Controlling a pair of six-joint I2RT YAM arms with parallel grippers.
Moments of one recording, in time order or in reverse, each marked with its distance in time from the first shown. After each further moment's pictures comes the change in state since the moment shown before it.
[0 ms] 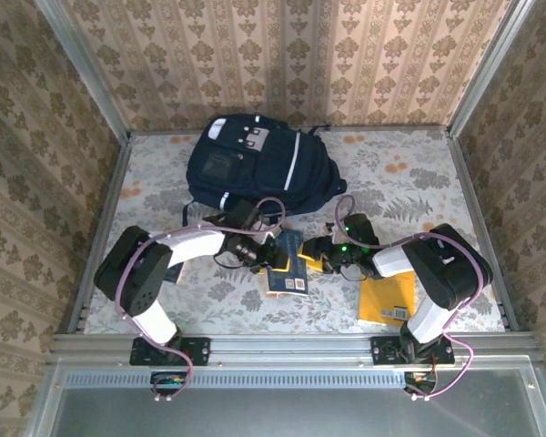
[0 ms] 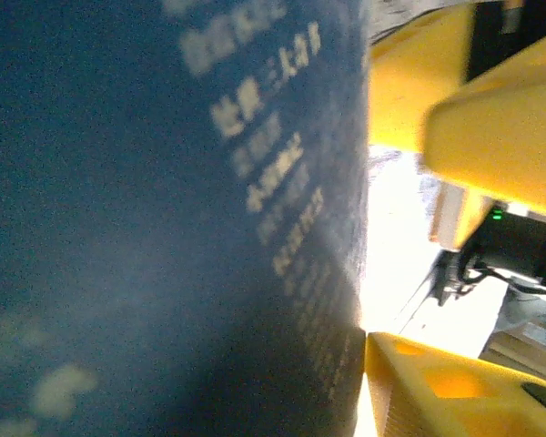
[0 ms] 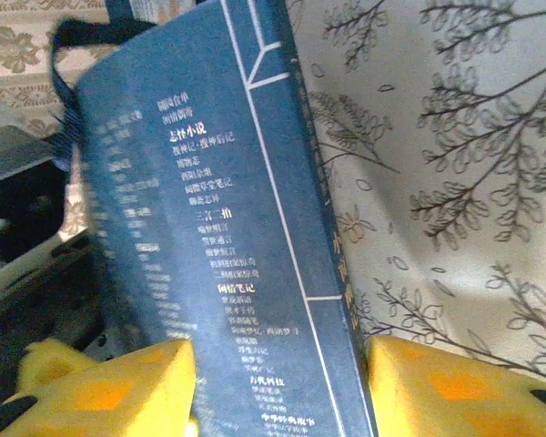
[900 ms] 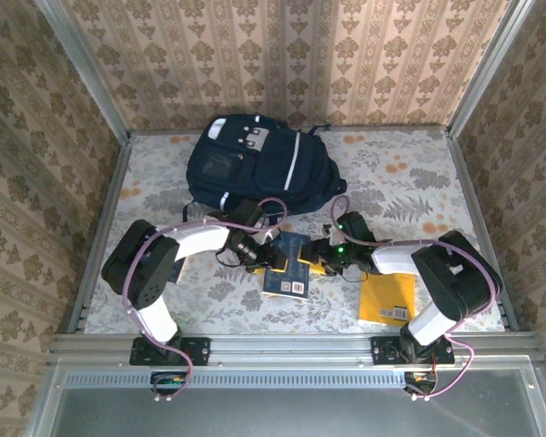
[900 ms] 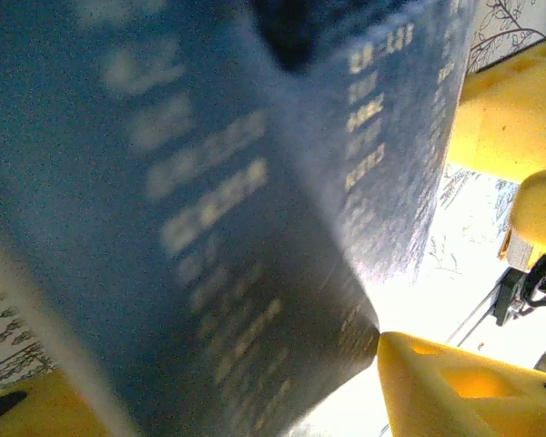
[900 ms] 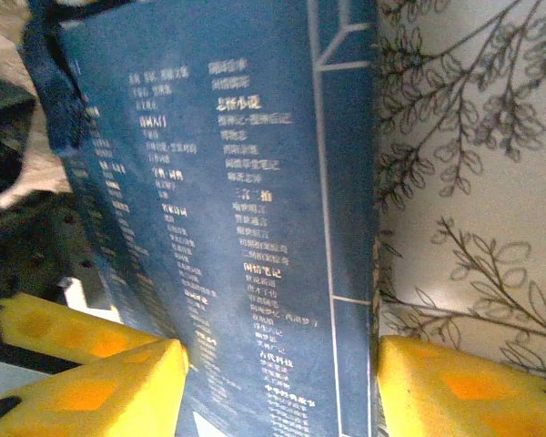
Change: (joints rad) left arm 0.003 0.074 0.058 -0.122 -0.118 0.056; right arm 0.032 -0.070 0.066 -0.301 0.102 -0.133
